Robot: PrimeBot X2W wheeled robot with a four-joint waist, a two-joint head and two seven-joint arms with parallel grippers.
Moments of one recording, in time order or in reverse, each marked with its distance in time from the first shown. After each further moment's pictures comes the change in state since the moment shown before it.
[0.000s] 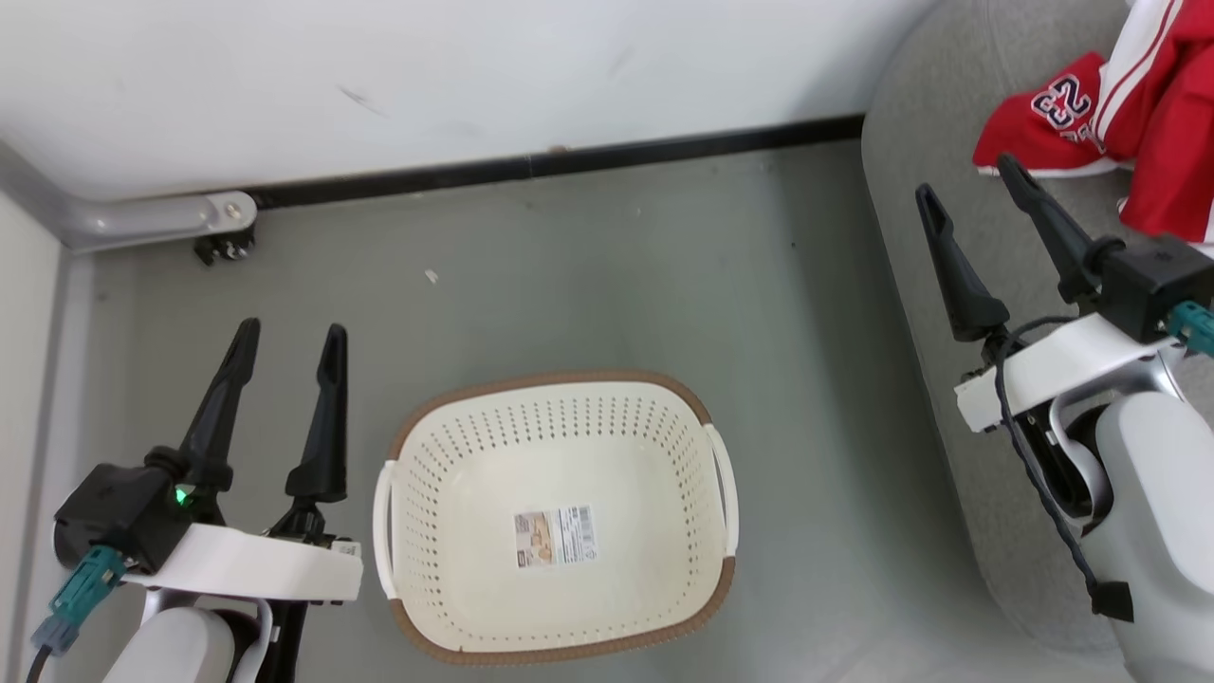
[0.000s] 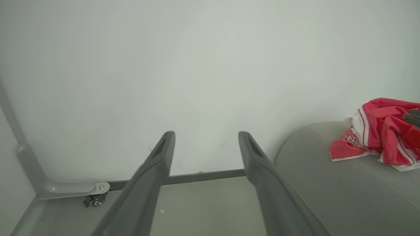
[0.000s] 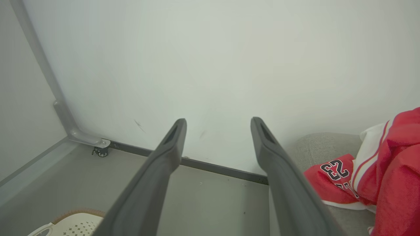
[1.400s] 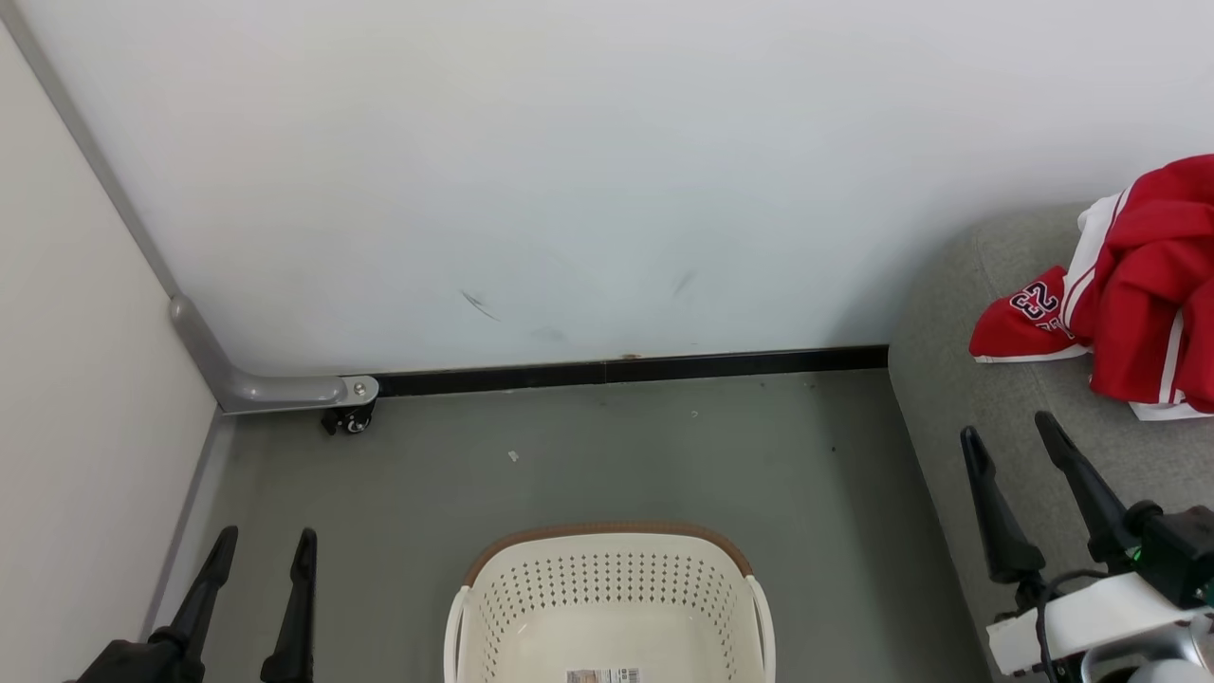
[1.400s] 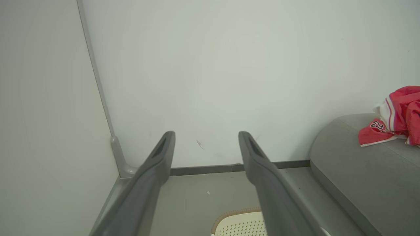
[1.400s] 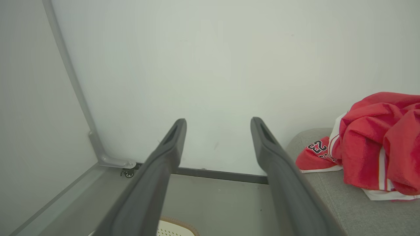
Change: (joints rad) left arm 0.296 -0.041 0.135 0.108 0.129 -0.088 -0.016; right arm 0.506 0.082 -0.179 -0.252 -0.008 0.000 0.000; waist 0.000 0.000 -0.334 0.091
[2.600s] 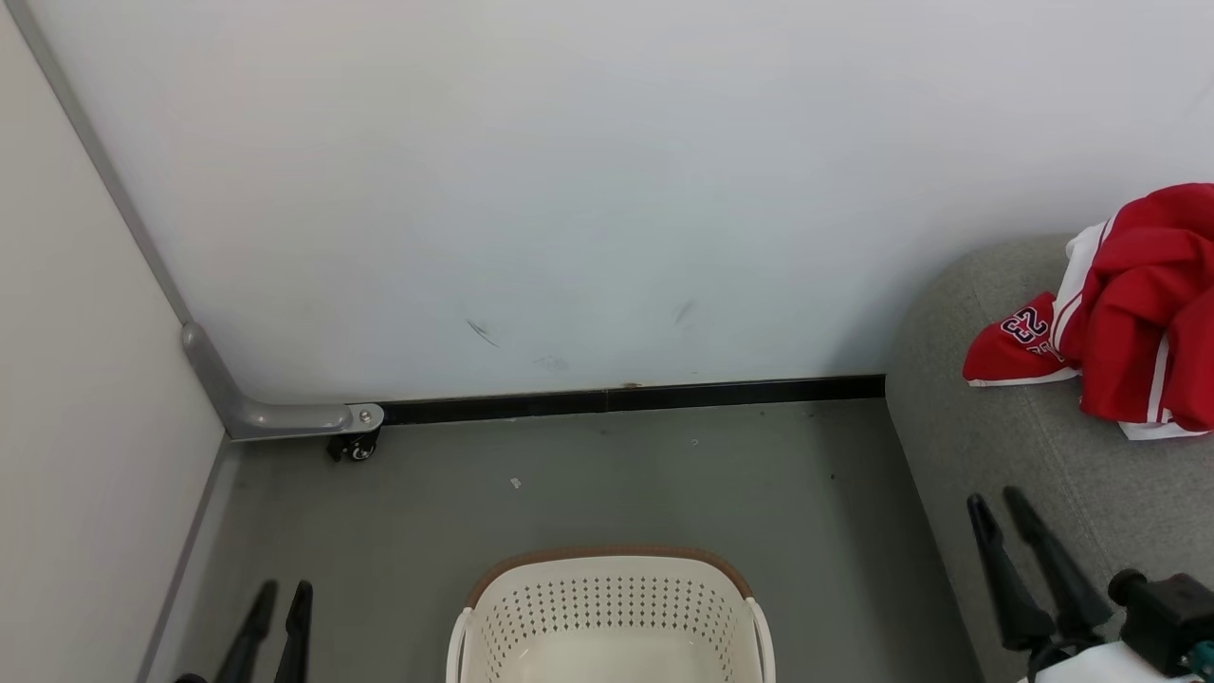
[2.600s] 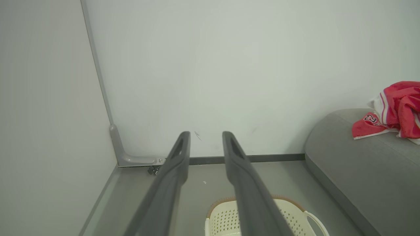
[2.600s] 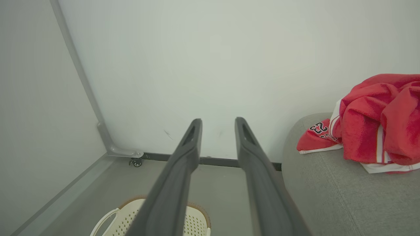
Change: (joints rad) left arm 0.075 -0.075 0.056 0.031 0.064 -0.070 0.002; right arm 0.131 0.016 0.002 -0.045 0.000 -0.001 0.002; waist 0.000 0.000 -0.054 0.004
